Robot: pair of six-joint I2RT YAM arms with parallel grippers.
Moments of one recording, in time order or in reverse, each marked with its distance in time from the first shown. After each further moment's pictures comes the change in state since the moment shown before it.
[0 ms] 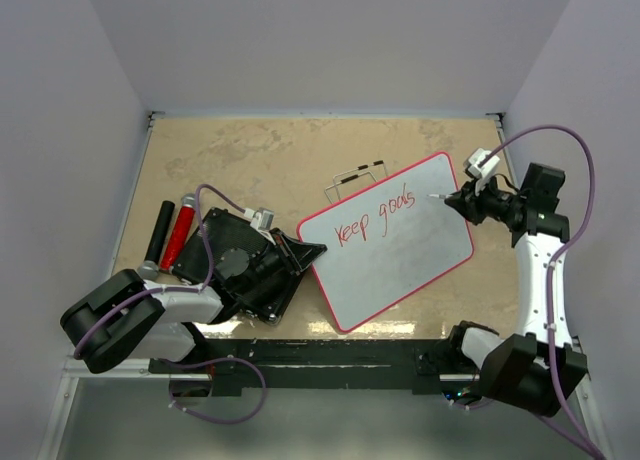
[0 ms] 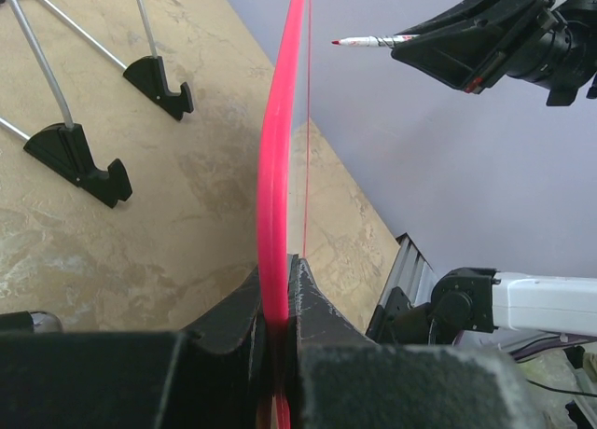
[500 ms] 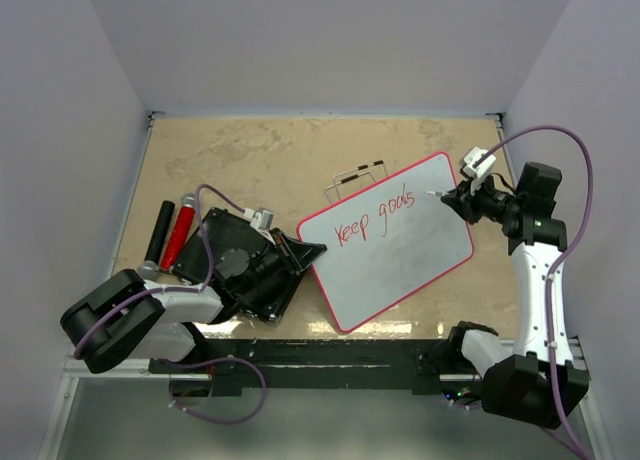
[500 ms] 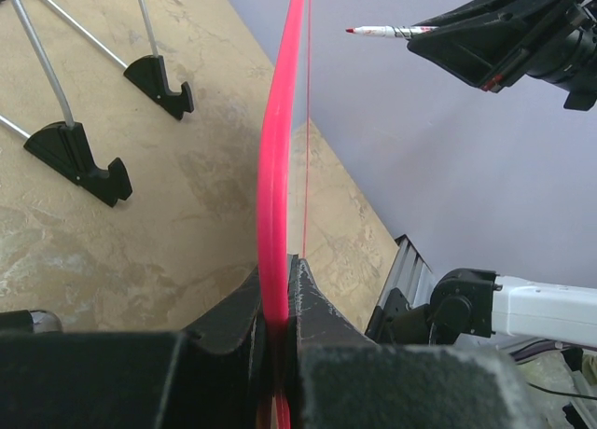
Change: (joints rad) left arm 0.000 0.000 0.000 -0.001 -0.004 -0.010; right arm 0.075 -0.063 0.000 0.032 0.059 0.076
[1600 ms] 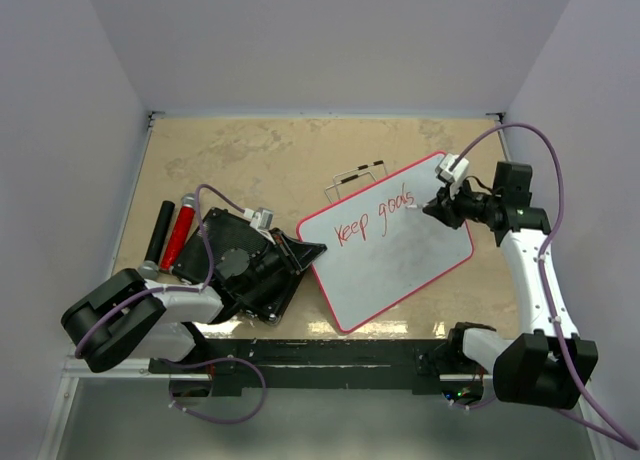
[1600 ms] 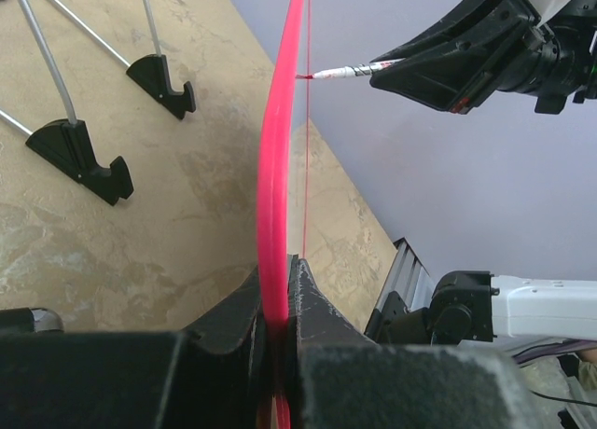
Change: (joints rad) left arm 0.000 0.005 0.000 0.001 -0.009 -0.014; right arm 0.116 0.095 -0.037 -0.017 0.027 -0.051
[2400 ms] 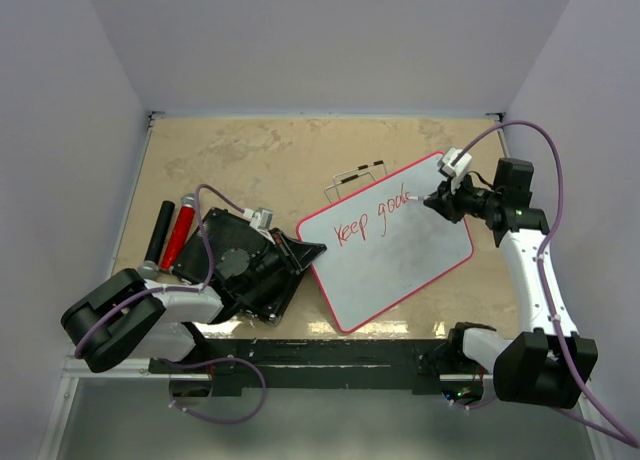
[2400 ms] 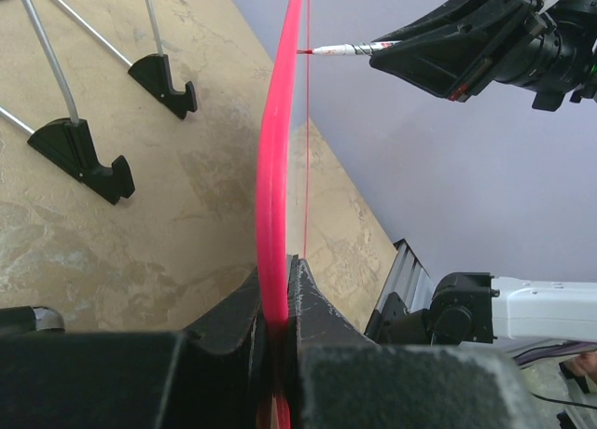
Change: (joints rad) left arm 0.000 0.000 0.000 0.000 -0.002 -0.001; right arm 0.000 0.008 -0.003 0.100 0.008 0.071
